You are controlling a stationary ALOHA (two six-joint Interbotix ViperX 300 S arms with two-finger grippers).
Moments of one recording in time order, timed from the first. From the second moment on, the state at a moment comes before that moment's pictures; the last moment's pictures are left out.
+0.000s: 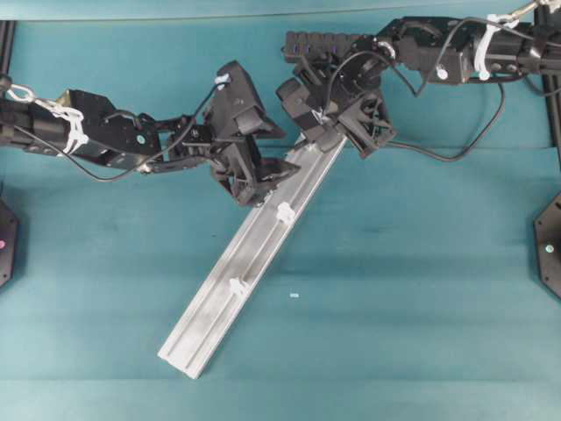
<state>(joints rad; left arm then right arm) 0.26 0.23 0.60 0.02 -0.37 -0.18 -0.50 0.25 0.32 0.38 0.73 -1.43</state>
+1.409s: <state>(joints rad) 0.27 0.27 0.58 0.02 -0.40 -0.17 -0.50 0.24 0.33 0.40 0.73 -1.43</state>
